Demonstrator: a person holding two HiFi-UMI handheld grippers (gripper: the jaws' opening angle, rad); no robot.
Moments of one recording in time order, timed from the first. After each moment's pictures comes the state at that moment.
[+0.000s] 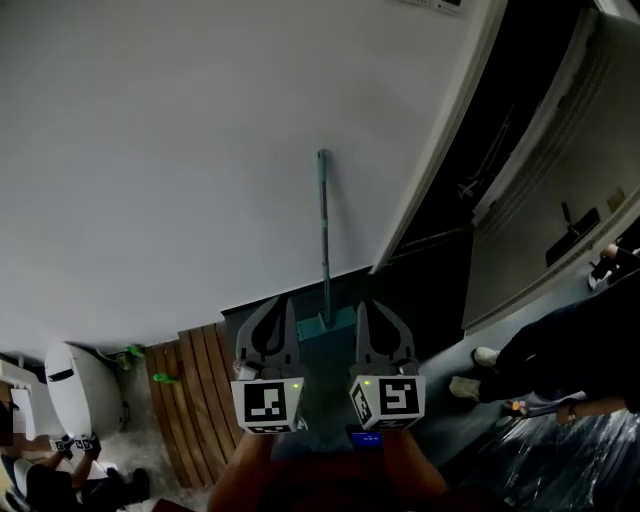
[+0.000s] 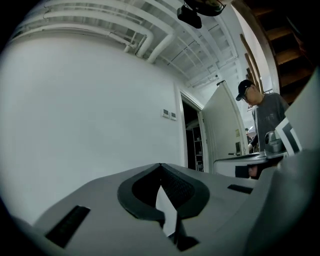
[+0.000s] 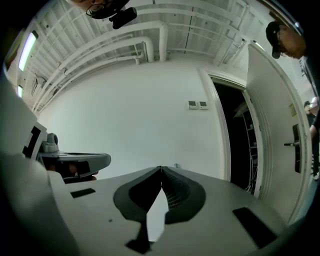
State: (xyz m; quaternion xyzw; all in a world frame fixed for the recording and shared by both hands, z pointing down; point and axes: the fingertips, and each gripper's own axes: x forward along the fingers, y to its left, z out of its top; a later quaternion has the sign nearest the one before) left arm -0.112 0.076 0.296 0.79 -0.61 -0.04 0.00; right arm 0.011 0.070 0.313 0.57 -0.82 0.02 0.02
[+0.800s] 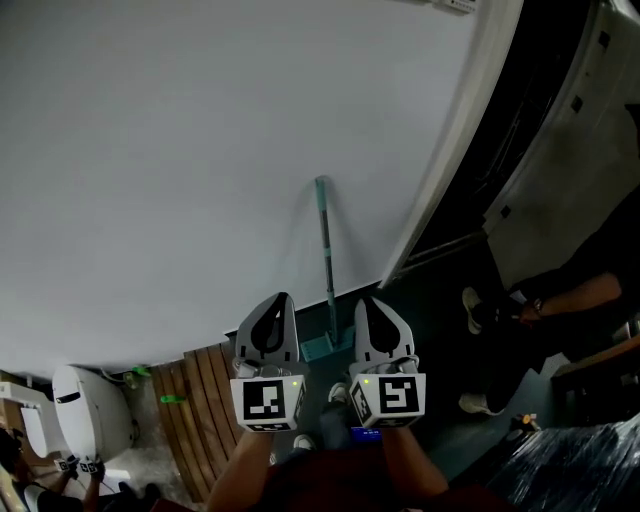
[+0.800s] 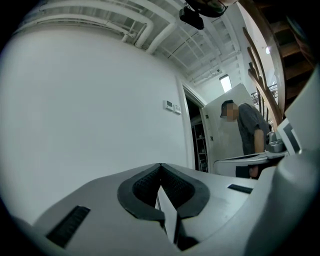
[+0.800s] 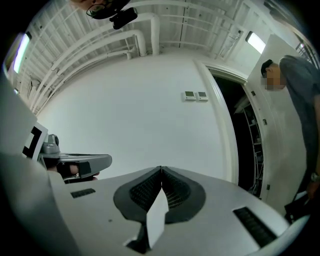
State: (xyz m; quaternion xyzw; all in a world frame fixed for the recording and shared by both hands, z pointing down) left arm -0.121 -0.055 0.302 0.79 -0.61 -0.03 0.00; right arm -0.001 -0.059 0.320 0.56 -0.83 0.02 0.00
